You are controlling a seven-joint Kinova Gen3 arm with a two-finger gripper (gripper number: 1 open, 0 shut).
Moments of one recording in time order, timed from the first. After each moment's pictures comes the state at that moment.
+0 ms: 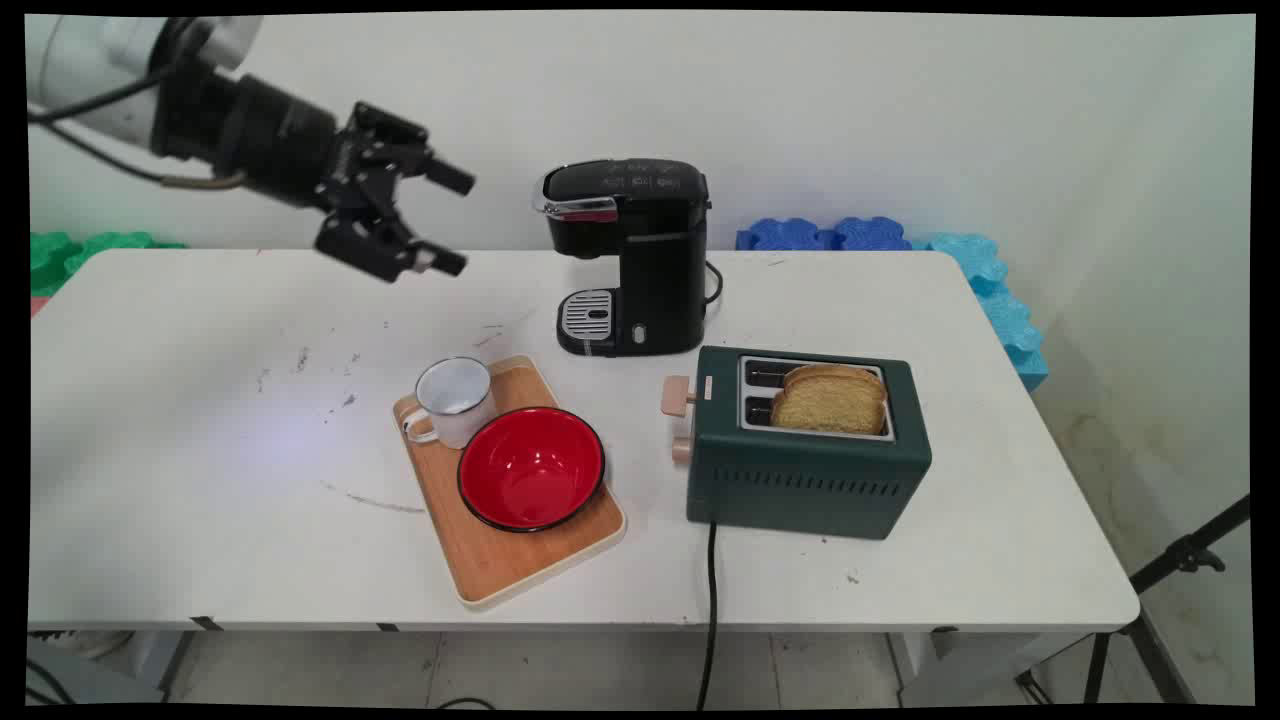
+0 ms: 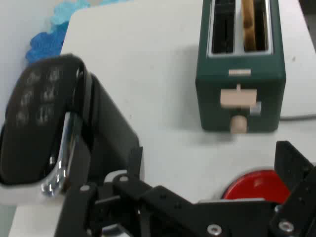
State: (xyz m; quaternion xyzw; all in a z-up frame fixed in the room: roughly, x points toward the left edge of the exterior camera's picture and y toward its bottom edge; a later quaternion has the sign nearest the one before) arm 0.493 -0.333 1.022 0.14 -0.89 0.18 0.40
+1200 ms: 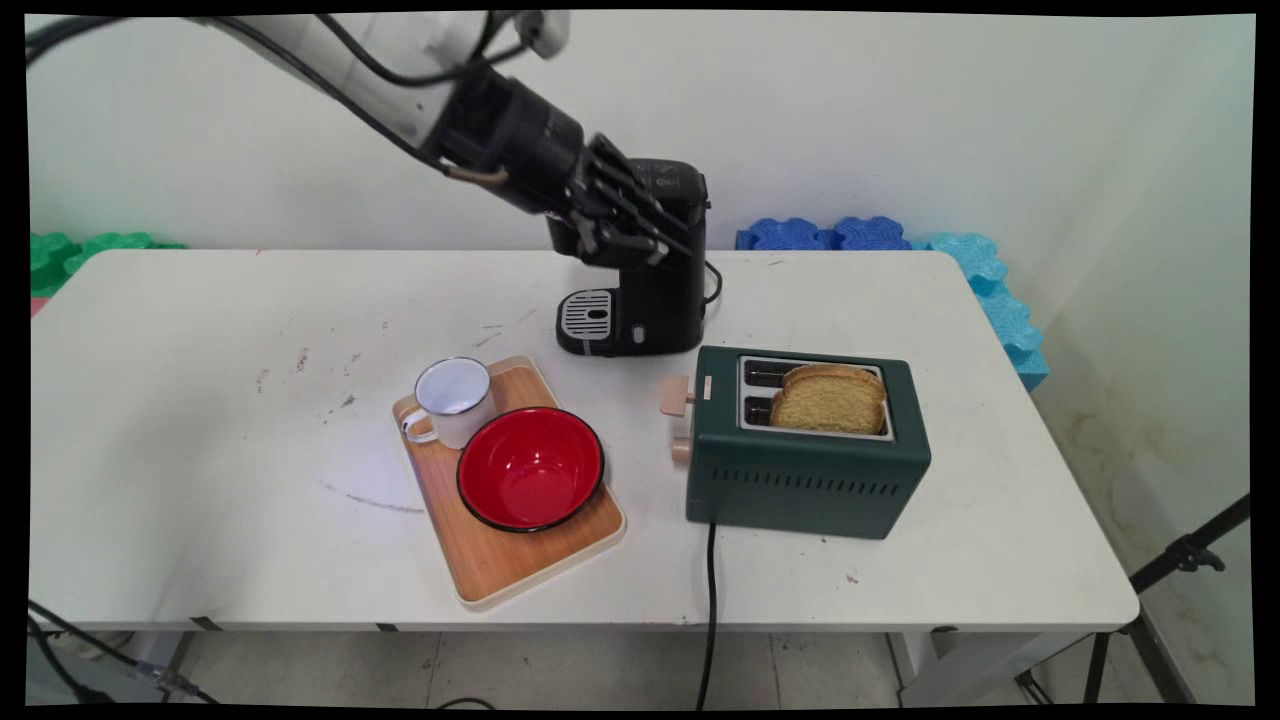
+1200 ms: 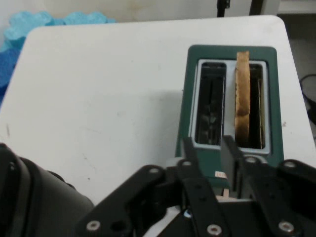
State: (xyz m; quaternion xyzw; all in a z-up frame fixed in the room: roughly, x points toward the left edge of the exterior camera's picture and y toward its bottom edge) arm 0.334 -0.401 1.017 0.17 -0.89 0.13 0.40
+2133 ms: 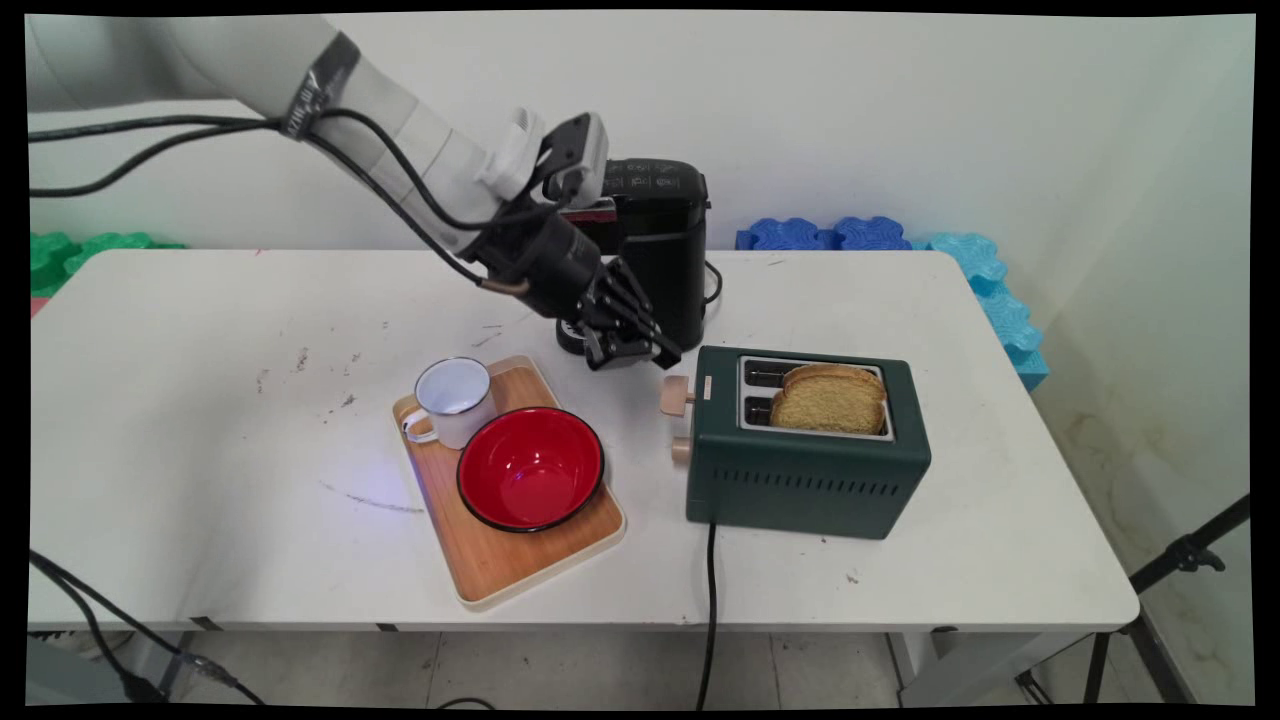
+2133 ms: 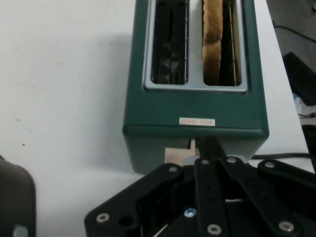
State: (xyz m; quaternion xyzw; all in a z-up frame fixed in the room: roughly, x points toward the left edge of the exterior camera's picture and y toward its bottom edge) arm 0.323 -0.410 0.938 0.15 -0.92 0.06 0.36
